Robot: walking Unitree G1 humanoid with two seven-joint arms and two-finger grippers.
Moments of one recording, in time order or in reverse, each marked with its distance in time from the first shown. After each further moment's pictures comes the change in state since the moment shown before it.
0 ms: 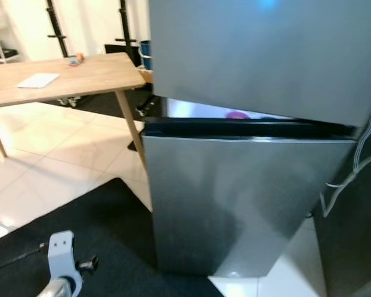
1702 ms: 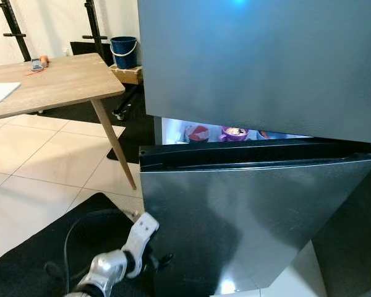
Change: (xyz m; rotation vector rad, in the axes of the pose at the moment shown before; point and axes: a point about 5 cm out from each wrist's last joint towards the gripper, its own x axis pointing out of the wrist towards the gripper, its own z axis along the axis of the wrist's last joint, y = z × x) left arm 0.011 -0.151 0.042 0.624 -0.128 -0.850; right arm 0.001 0.004 -0.005 0.000 0.027 -0.012
